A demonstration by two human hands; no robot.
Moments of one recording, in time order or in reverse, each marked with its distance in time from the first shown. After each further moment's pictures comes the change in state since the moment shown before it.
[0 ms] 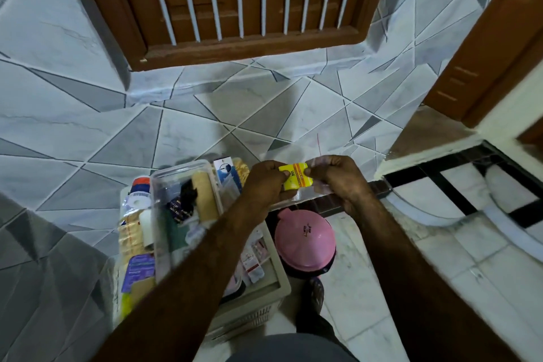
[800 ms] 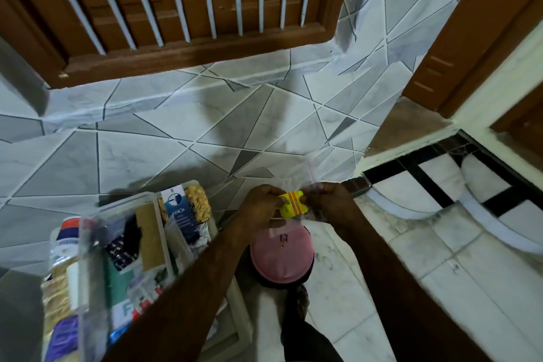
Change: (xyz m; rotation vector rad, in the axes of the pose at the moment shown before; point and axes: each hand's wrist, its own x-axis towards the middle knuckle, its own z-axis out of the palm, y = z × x) left_hand 0.086 -0.027 0.070 0.199 -0.112 -0.188; right_hand 0.063 0.039 -0.073 0.018 0.009 0.160
